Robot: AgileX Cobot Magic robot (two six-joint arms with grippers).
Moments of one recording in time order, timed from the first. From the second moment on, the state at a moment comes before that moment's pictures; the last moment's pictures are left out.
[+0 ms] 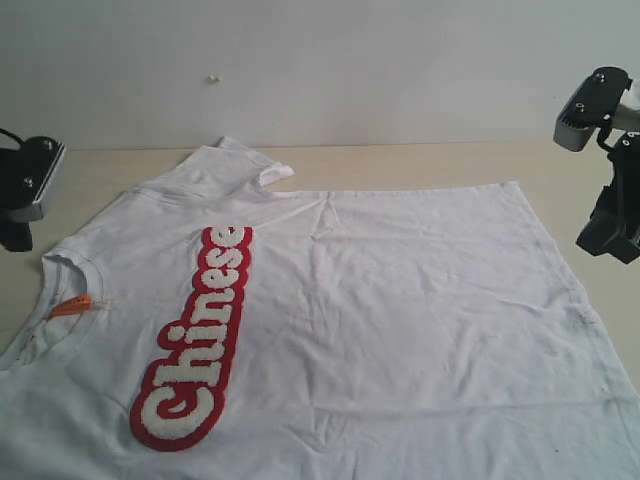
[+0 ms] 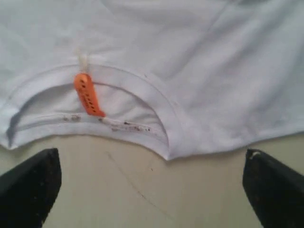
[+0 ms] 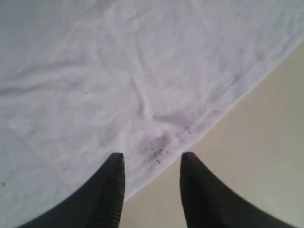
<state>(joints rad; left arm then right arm) -0.11 1.66 -1.16 -0.04 1.09 1.46 -0.15 1.57 -1.08 0.21 0.88 -1.00</state>
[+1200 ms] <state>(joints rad) -0.05 1.94 -1.06 0.02 0.64 1.59 -0.15 1.57 -1.08 0.22 0.87 -1.03</state>
